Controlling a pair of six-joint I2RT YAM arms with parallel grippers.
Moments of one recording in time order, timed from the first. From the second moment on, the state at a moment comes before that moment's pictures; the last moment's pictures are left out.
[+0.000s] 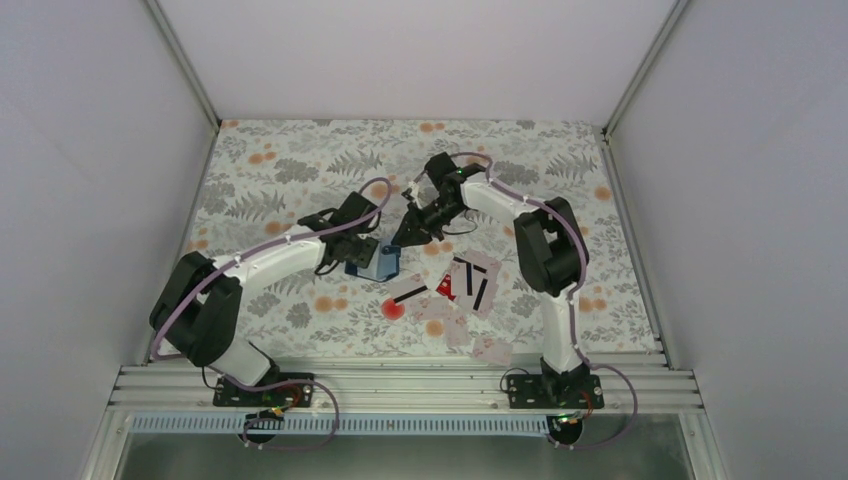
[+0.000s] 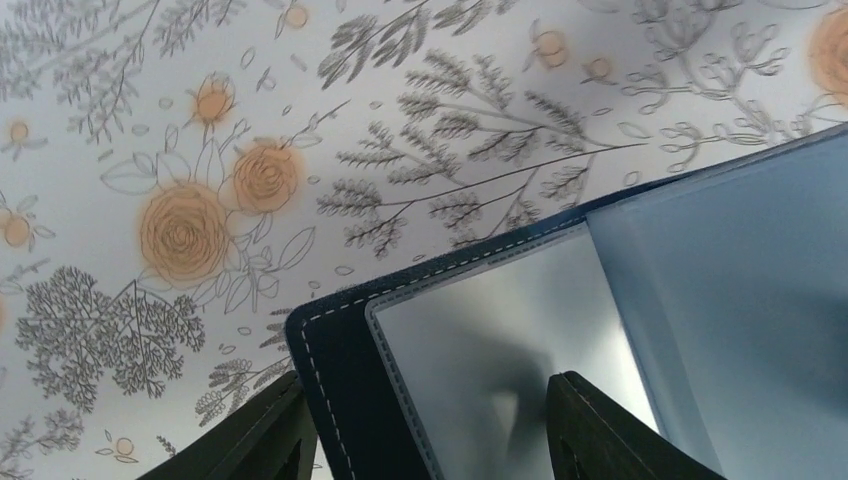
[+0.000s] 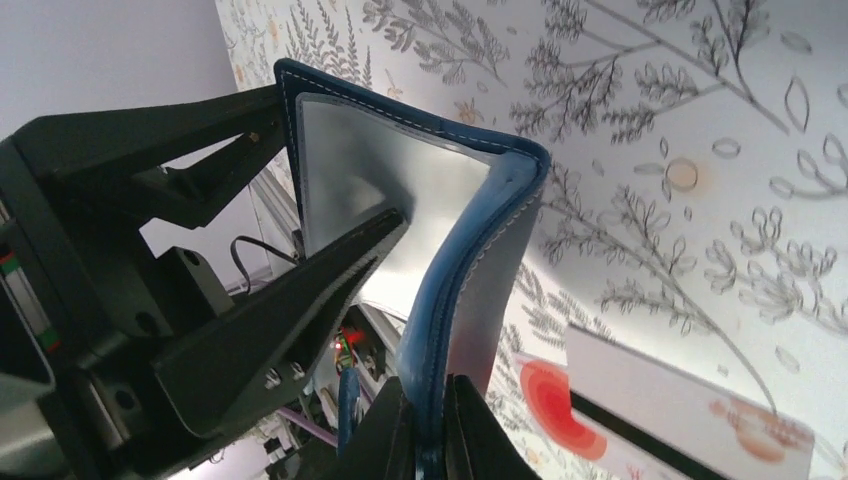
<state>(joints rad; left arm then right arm) -0.64 1.53 0.97 -0.56 -0.21 -0.16 0.54 2.11 1.62 -0.89 -0.95 0.40</state>
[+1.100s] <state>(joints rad) -0.34 1.59 0.89 -0.47 0.26 -0.25 0.54 2.42 1.77 -0.72 -1.00 0.21</state>
